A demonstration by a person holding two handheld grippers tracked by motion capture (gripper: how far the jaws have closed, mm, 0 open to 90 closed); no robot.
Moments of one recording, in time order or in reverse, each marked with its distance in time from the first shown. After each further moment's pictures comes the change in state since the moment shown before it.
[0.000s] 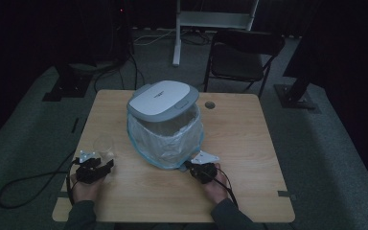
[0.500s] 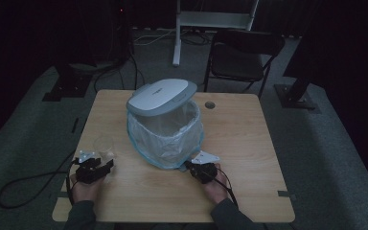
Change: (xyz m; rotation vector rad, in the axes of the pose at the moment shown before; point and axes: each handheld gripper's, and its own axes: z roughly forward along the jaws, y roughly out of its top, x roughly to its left) left arm 0.001 0.000 0.000 -0.003 -0.008 -0.008; right arm -0.001 -0.001 0.001 -0.001 0.006 0.004
